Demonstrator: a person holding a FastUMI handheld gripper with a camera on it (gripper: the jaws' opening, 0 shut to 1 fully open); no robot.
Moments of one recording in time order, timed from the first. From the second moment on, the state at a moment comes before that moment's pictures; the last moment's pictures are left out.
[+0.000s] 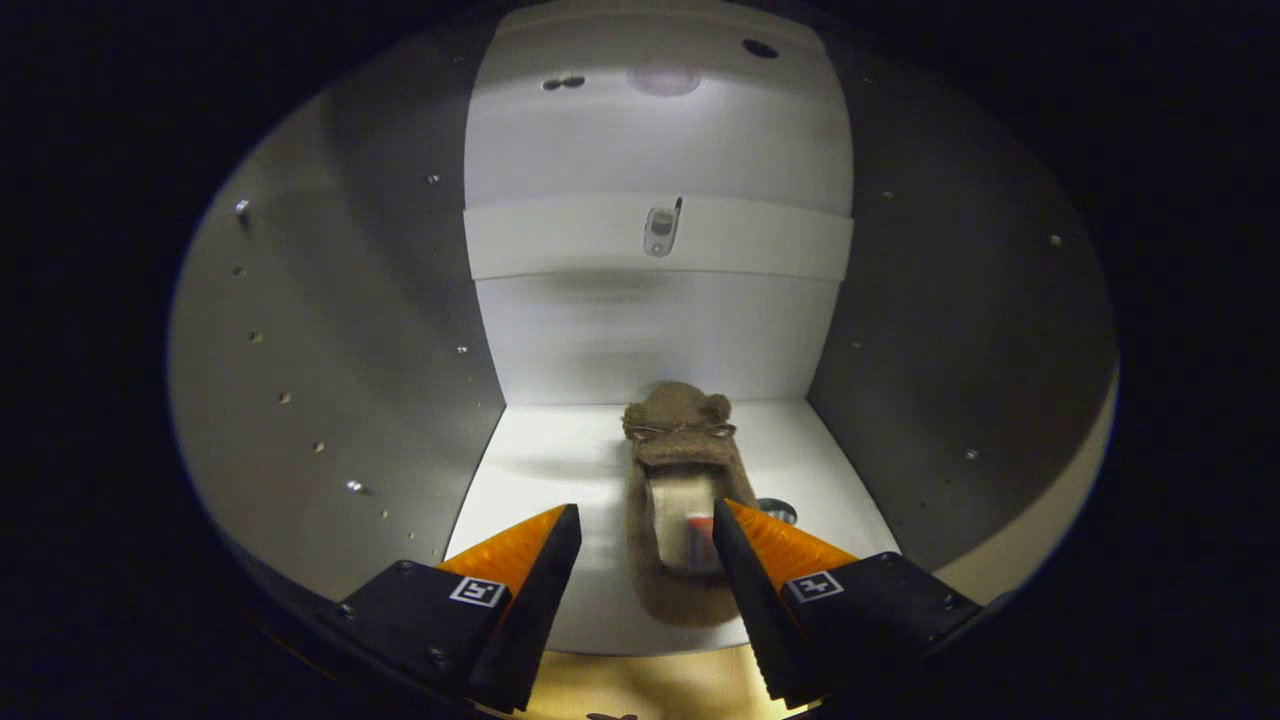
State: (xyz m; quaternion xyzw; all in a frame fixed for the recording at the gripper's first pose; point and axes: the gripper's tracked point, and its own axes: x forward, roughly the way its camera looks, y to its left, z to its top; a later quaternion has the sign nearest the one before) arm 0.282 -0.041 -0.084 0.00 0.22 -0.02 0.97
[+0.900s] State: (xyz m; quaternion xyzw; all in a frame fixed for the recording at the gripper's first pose) arm 0.003 -0.065 0.014 0.01 0.06 0.00 1.00
